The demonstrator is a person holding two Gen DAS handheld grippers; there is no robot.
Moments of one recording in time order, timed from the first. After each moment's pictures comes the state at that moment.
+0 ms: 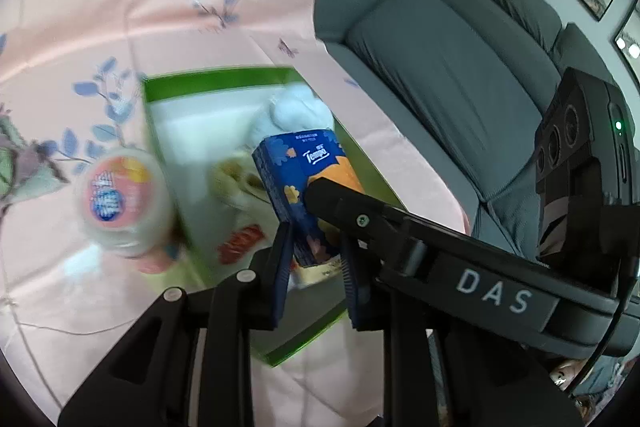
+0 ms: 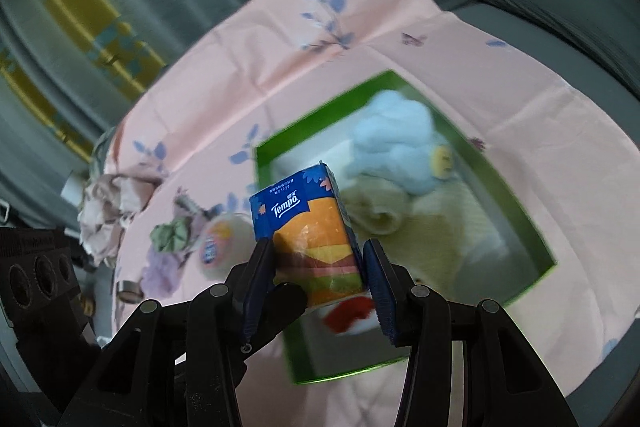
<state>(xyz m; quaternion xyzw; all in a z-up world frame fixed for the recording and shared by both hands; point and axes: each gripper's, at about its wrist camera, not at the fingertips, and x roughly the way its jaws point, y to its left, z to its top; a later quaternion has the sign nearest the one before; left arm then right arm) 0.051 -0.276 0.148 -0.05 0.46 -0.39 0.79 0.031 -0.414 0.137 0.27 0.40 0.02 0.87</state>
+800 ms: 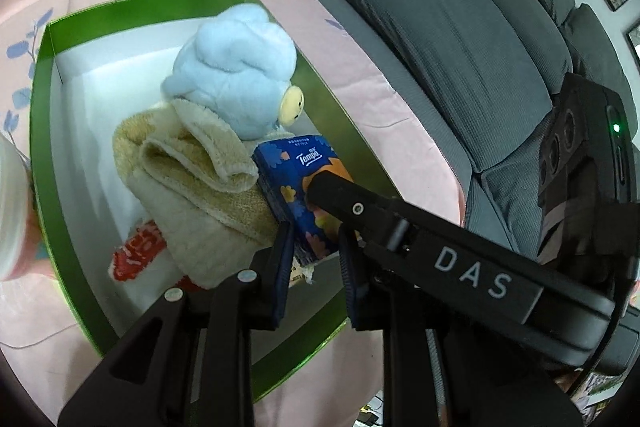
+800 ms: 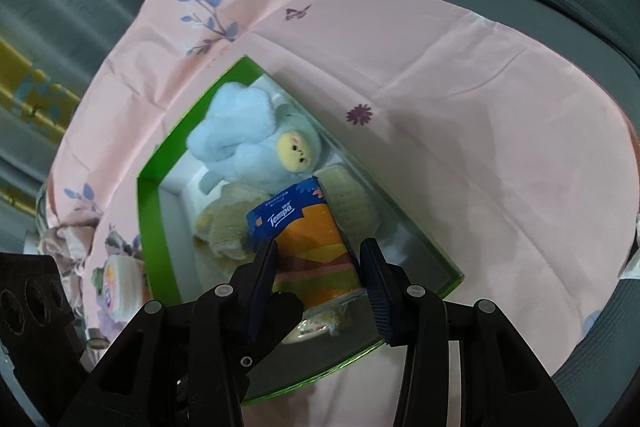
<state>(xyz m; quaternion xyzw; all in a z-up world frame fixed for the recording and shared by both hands) 0.065 -0.344 0.104 -0.05 0.54 -0.41 0.73 0.034 -0.484 0.088 0.33 0.45 -0.09 0.82</state>
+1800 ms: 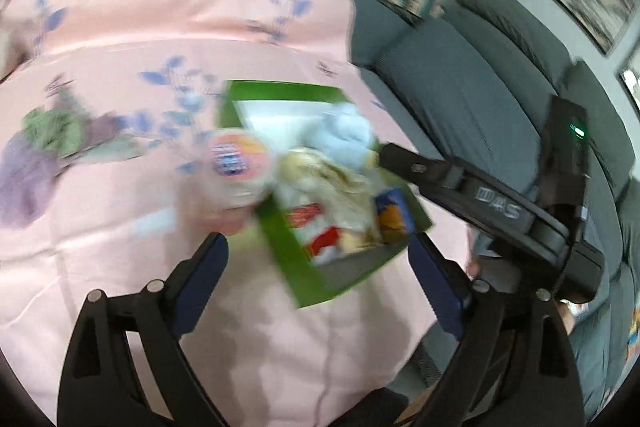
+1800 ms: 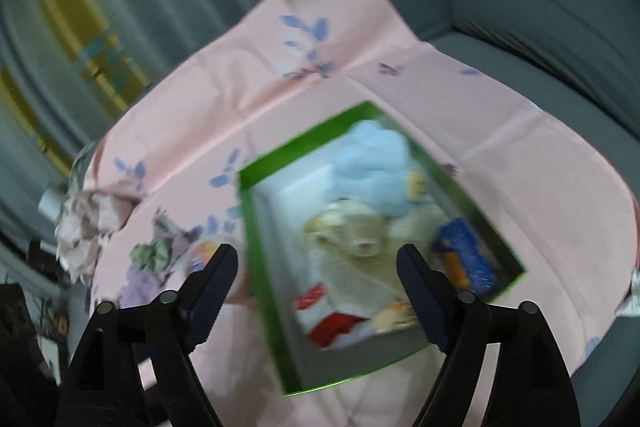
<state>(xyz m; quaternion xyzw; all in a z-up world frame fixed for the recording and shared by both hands) 0.029 -0.165 0.171 -0.11 0.45 -0.33 0.82 0.018 -0.395 0.159 0.23 0.36 -0.02 0.90</state>
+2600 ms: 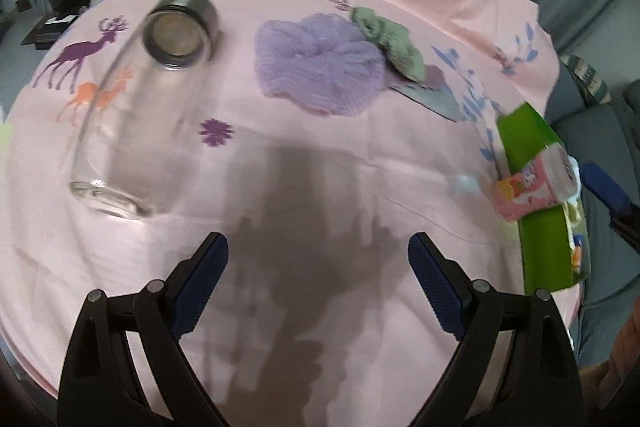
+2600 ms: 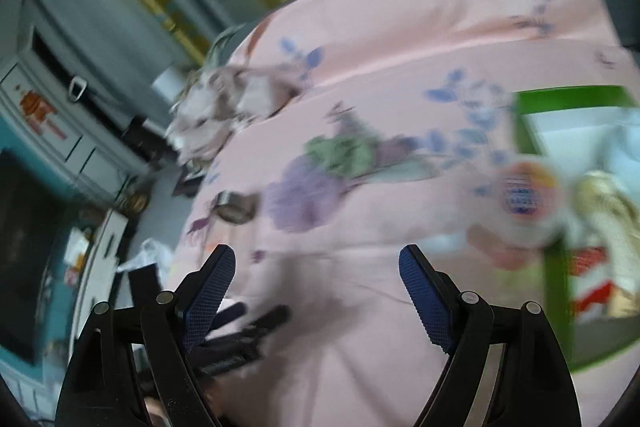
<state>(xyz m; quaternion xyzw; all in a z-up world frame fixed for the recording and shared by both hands) 0.035 0.029 0.074 -0.17 0.51 -0.04 0.84 0.052 -0.198 0.160 0.17 0.42 0.25 0.86</state>
